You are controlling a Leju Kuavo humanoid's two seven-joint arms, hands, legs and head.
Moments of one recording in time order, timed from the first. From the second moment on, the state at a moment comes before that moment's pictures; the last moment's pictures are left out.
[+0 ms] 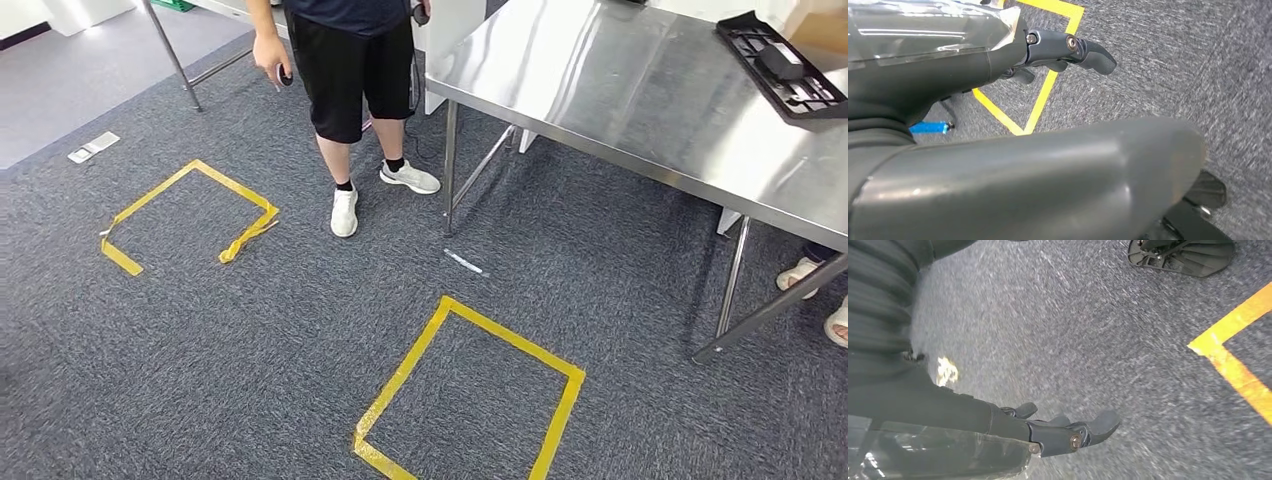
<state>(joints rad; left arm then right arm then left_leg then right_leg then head) -0.09 -0.16 1.17 -0.19 -1.21 0.22 -0.14 -0.07 0.03 -0.12 -0.19 0.60 -0.27 0.18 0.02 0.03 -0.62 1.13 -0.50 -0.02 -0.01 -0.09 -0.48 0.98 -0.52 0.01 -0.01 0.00</state>
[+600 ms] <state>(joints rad) -0.10 -0.16 1.19 -0.19 -1.18 0.22 -0.14 -0.08 0.04 -0.09 -0.18 0.63 -0.25 0.18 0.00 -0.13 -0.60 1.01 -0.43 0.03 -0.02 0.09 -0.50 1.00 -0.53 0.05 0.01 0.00</state>
